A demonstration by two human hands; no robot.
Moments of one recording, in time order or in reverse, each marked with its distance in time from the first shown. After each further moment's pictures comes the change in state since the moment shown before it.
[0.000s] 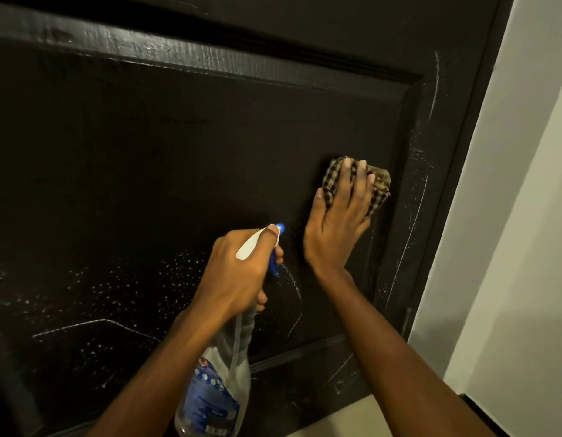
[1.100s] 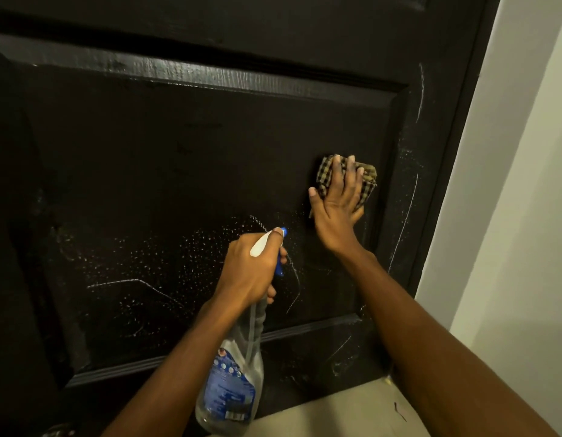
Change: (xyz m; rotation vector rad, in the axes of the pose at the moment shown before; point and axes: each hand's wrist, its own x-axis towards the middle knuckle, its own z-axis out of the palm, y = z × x) left_hand -0.006 -0.020 0.011 -0.056 0.030 -0.049; right_hand 0.022 0.005 -0.024 0.111 -0.443 -0.001
